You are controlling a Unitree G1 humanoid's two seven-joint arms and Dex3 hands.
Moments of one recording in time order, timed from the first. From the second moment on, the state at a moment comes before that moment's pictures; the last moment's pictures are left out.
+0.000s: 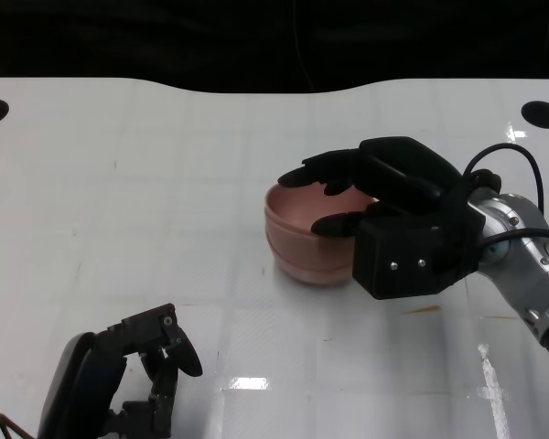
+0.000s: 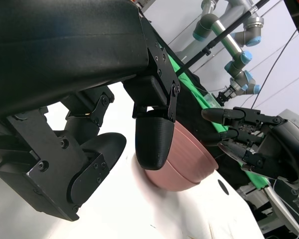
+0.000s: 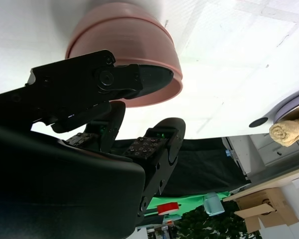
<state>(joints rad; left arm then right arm) 0.07 0.17 -0.06 0.39 0.34 -0.85 0.19 -0.74 -0.21 0.40 0.61 -0.54 -0.36 0.17</state>
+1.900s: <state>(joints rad) 0.05 0.18 -0.06 0.42 0.35 -0.86 0.19 -0.18 -0.37 0.22 0.20 -0.41 -0.66 0.03</state>
